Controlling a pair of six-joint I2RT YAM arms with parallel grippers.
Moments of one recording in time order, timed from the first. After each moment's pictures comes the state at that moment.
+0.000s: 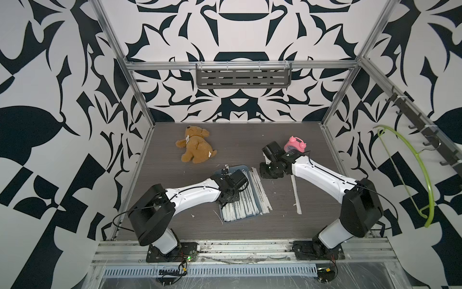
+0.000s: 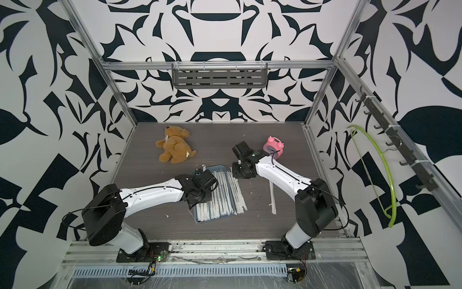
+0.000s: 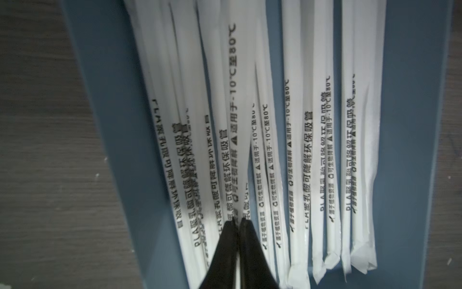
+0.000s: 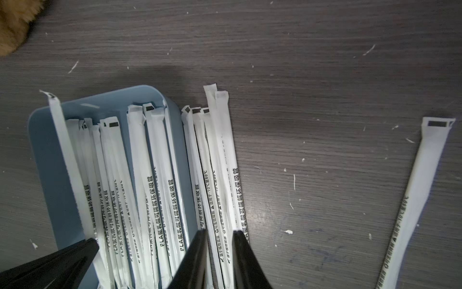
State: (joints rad) left arm -0.96 1.59 0.97 -0.66 -0.14 -0.96; right arm 0.58 1.58 1.21 -0.79 -0.03 0.55
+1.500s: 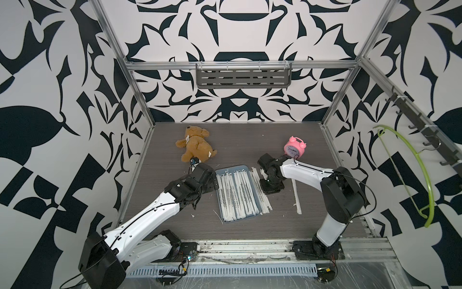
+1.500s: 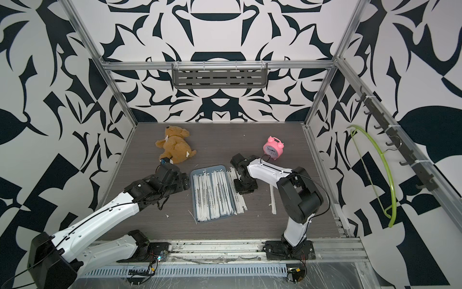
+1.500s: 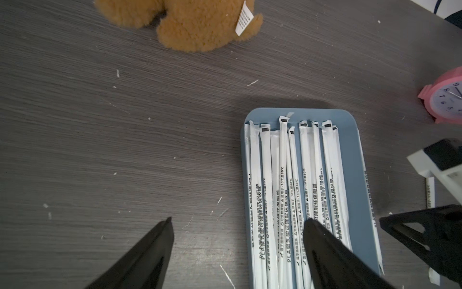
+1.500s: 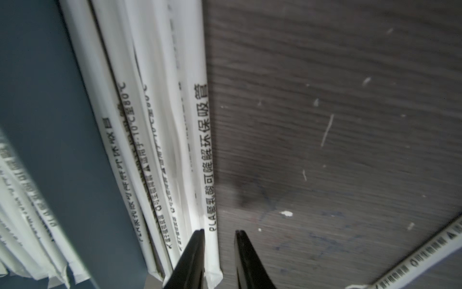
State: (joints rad) left arm -0.70 1.06 0.79 -0.66 -0.25 -0.79; right arm 0.59 1.77 1.13 -0.89 -0.09 0.40
